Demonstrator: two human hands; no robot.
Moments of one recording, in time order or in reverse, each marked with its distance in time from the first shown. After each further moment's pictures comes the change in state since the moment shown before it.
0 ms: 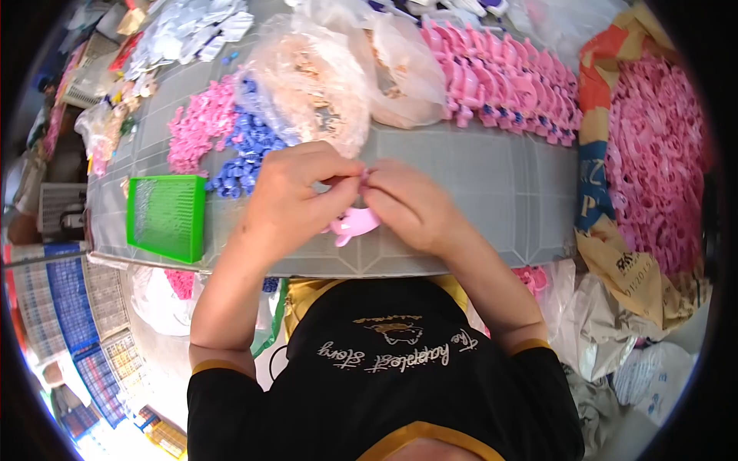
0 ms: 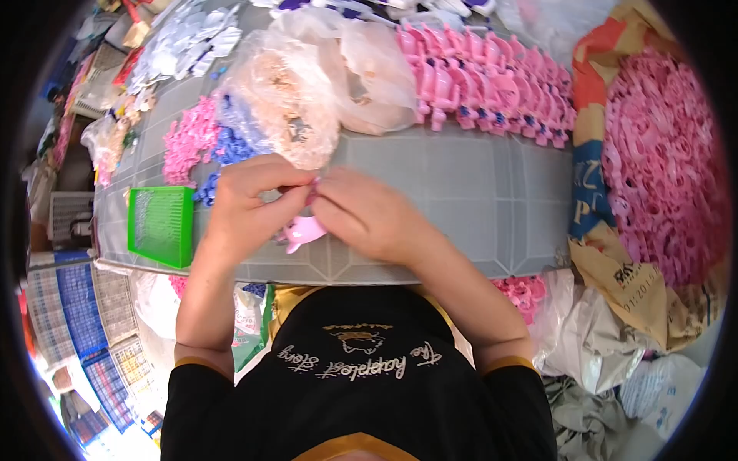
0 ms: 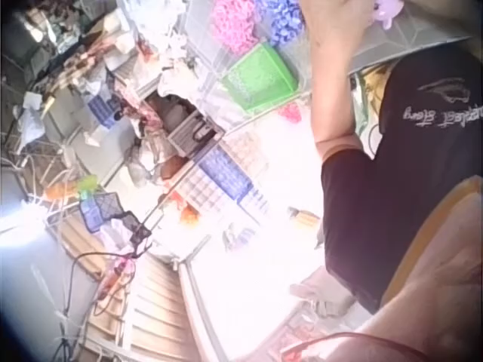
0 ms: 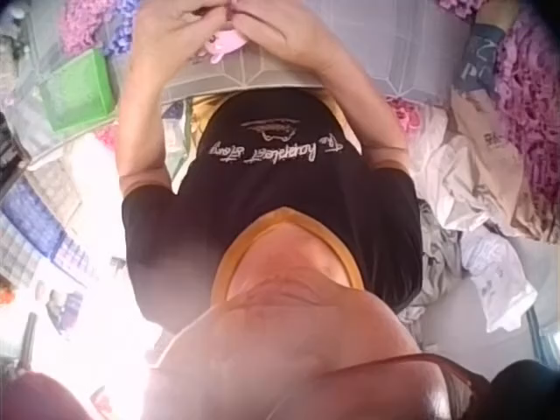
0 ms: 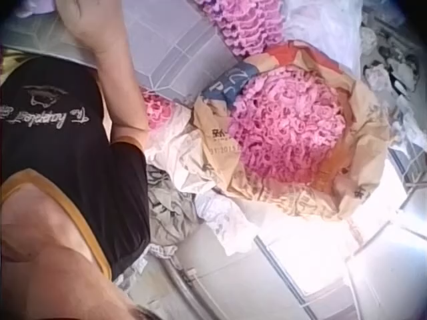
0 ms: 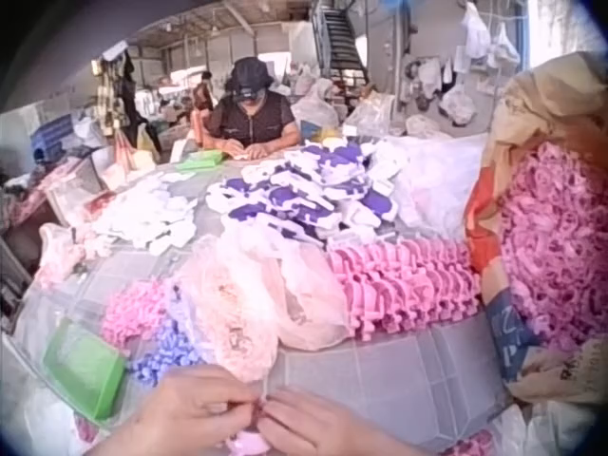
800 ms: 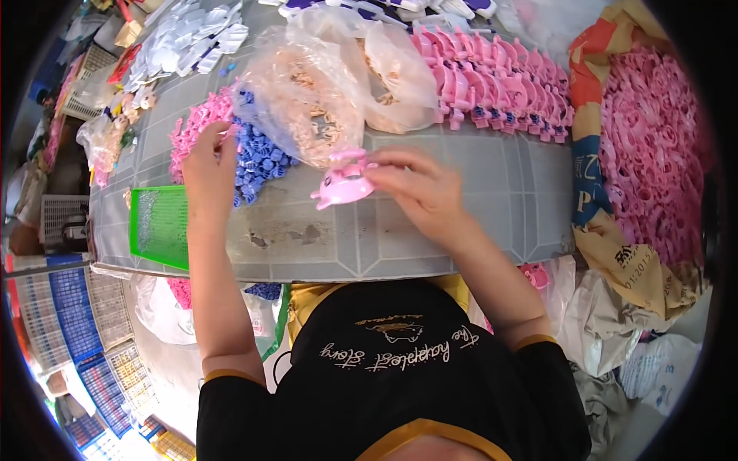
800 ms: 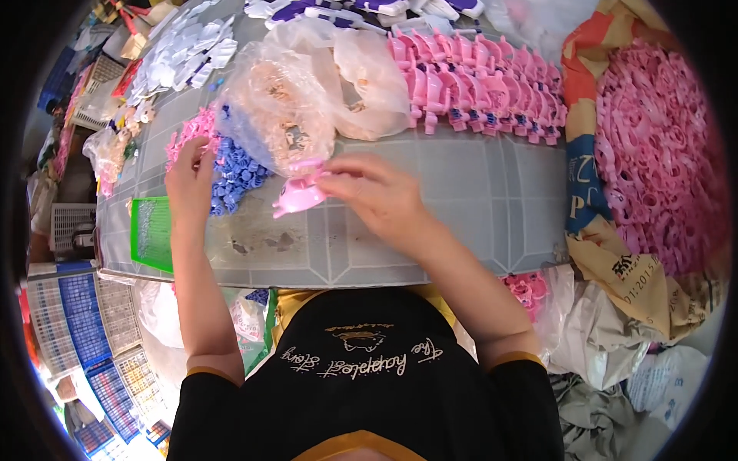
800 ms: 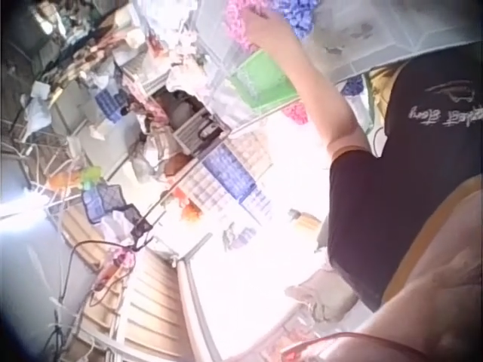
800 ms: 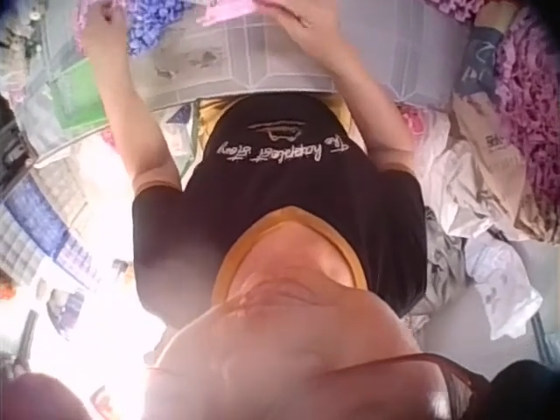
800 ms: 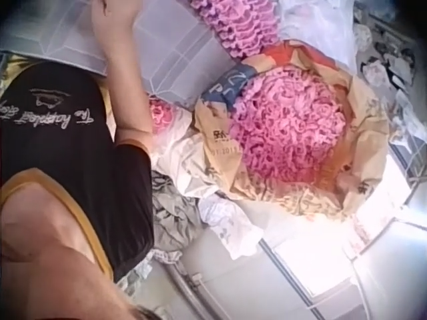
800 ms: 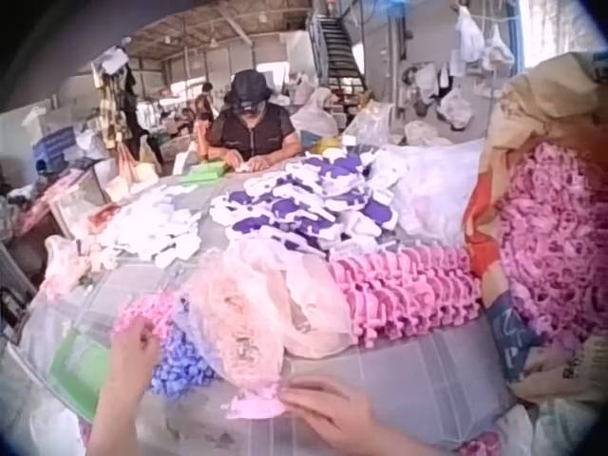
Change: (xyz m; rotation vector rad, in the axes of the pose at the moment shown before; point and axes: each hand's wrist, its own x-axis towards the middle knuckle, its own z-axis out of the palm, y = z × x) left_hand -0.009 -0.104 -0.058 0.540 0.525 -0.444; right_hand -0.002 0.018 -0.005 0.080 0.166 0.165
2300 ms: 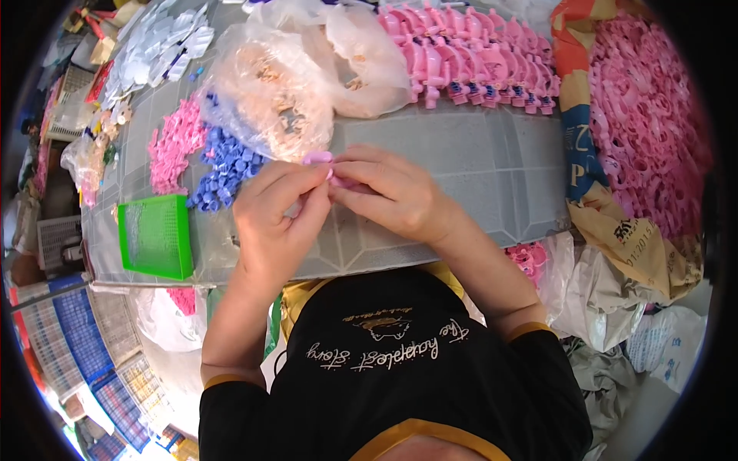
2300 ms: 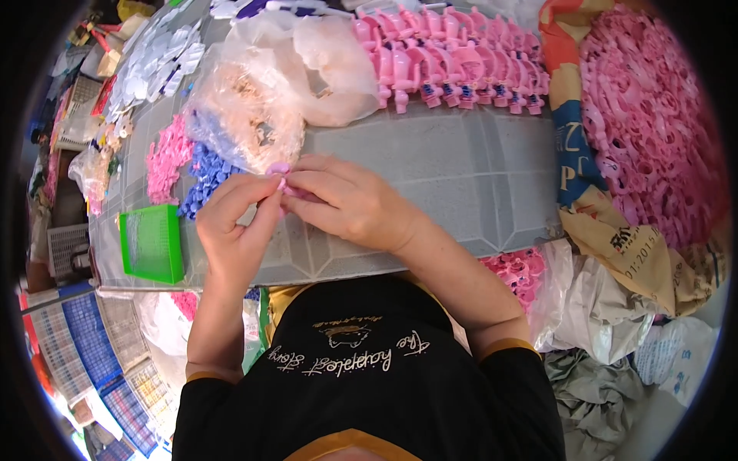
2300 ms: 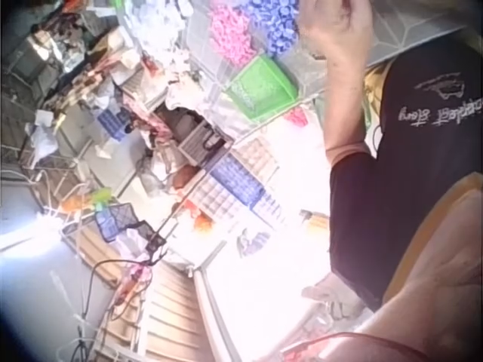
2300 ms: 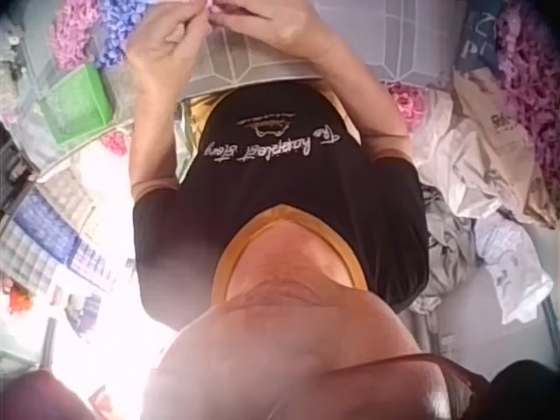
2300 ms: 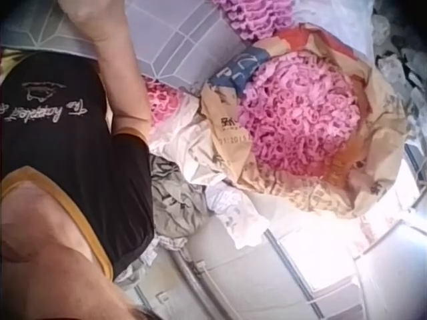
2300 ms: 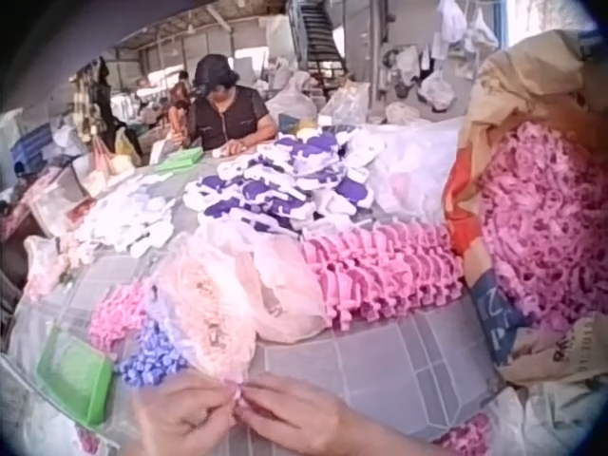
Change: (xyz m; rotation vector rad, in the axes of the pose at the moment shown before) left_hand -0.087 0.111 0.008 -0.610 -0.205 0.515; right_hand -0.004 -0.012 -0.005 -0.315 0.011 -0.407
